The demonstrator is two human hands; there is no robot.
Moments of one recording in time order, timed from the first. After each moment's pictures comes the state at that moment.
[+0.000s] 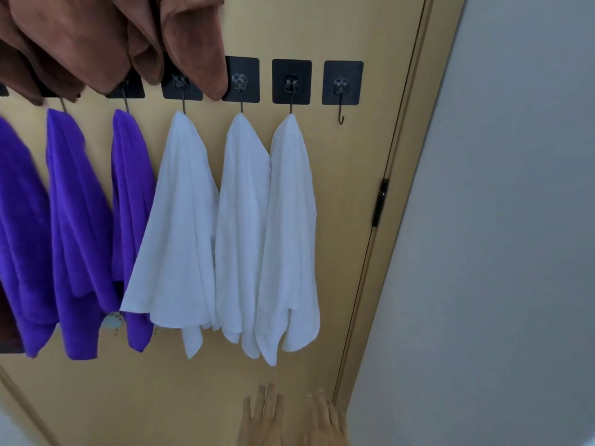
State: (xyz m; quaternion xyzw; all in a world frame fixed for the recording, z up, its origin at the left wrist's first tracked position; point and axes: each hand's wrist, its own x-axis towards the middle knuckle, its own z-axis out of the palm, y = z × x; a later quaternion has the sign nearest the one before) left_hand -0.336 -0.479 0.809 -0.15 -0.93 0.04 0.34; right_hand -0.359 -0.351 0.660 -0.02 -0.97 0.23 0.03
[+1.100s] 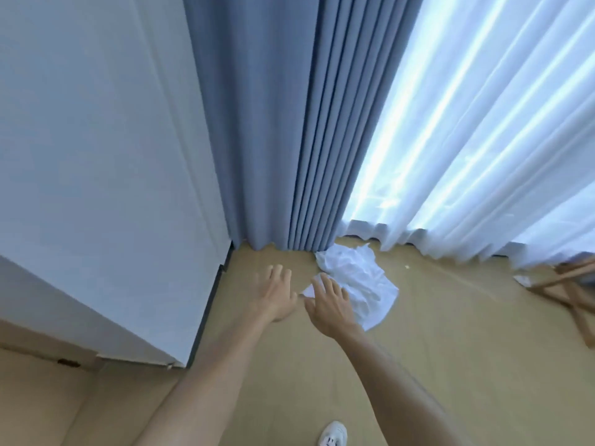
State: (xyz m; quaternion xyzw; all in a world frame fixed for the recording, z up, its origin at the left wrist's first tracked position) left_hand 0.102 -0.213 0.703 -0.73 -0.65 0.06 -0.17; right_hand 0.248 -0.228 0.679 -0.63 -0.76 0.16 -0.02
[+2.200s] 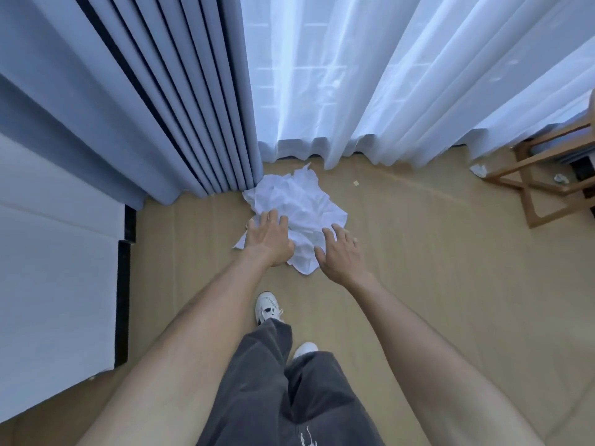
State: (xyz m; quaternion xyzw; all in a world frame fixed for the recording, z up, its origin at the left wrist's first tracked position) left_hand 0.394 0.052 0.570 -0.79 -0.54 0.19 -0.22; right_hand 0.544 -0.015 0.554 -0.74 -0.62 0.24 -0.09
